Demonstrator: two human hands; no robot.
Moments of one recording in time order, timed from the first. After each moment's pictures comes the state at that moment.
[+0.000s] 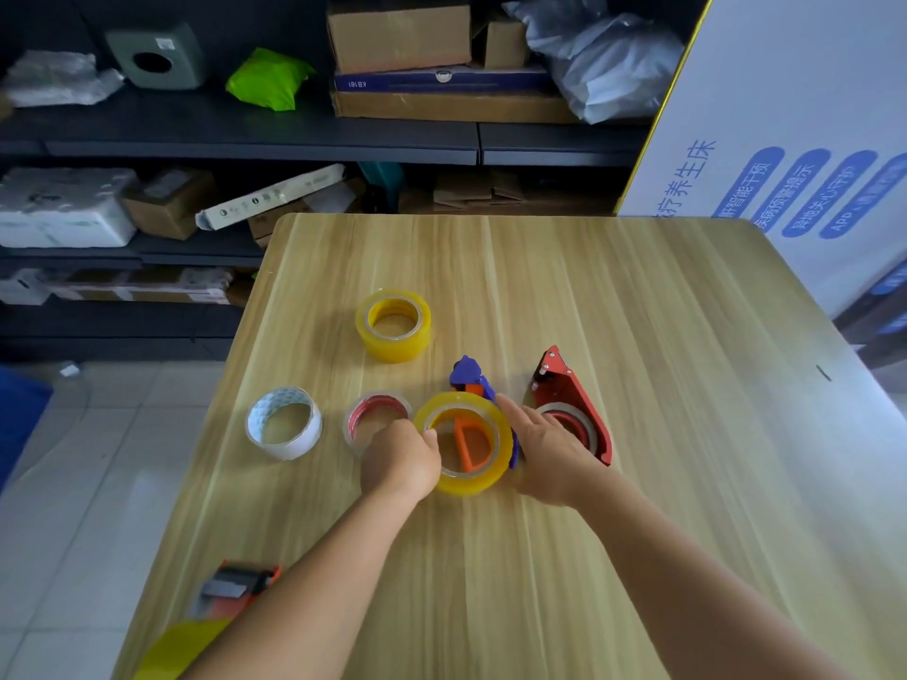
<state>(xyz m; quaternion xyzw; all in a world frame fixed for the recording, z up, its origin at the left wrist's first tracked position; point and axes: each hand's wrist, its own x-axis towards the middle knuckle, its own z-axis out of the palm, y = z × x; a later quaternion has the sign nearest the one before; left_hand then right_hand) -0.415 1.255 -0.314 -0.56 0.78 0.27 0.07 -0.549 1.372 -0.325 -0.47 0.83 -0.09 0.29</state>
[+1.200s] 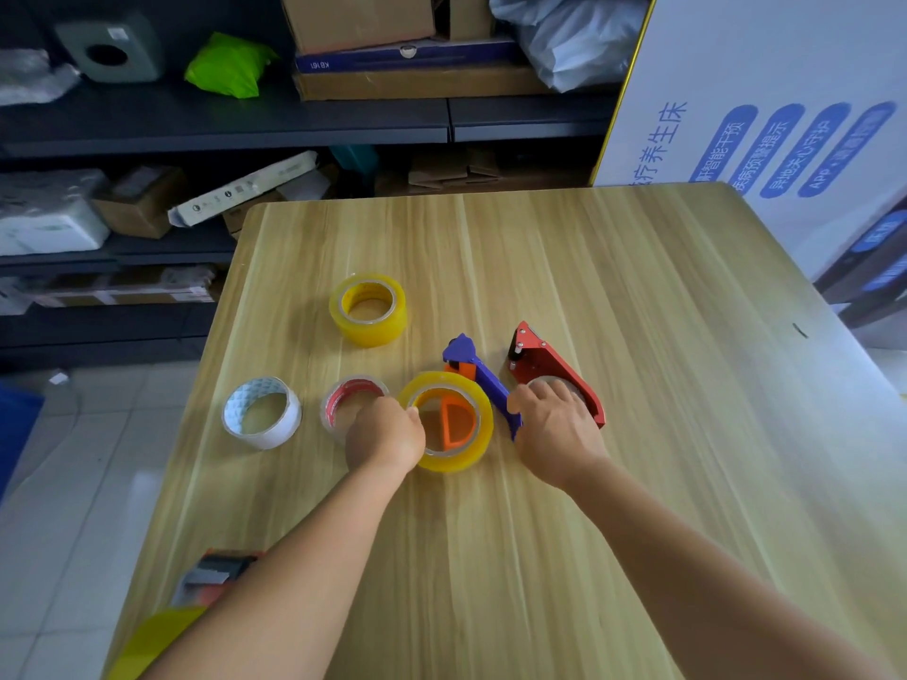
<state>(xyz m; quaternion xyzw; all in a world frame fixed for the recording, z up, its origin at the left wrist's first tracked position) -0.427 1.262 -0.319 -0.56 0.79 0.23 0.06 -0.550 1.401 -0.323 -0.45 0.88 -0.09 0.13</state>
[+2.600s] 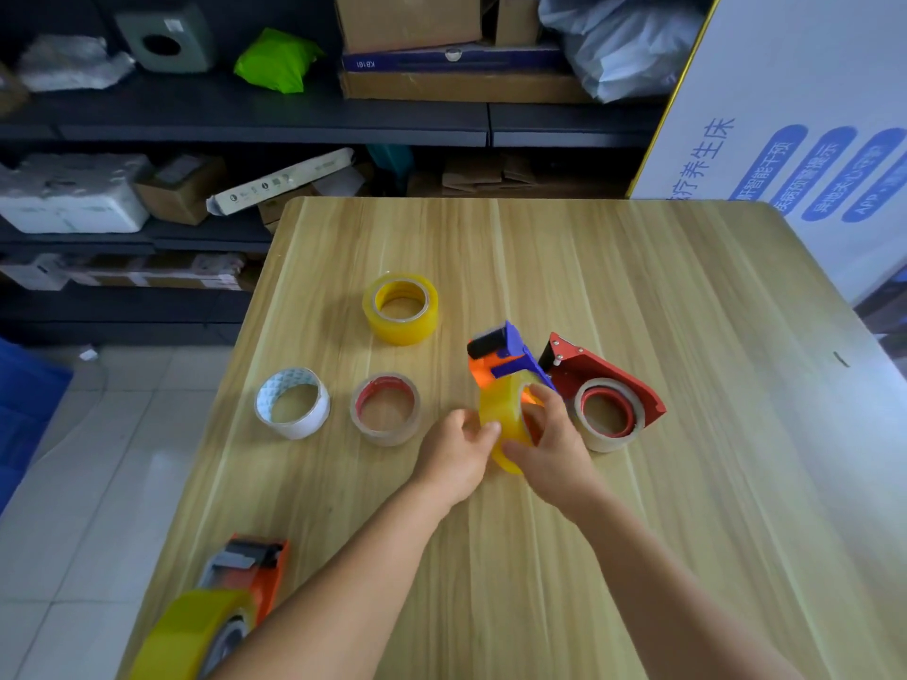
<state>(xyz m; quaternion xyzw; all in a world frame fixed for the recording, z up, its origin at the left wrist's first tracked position) -0.423 1.294 -0.322 -0.46 0.68 0.57 -0.02 -0.511 1.384 -0.327 -0.21 0.79 -0.46 0.34</state>
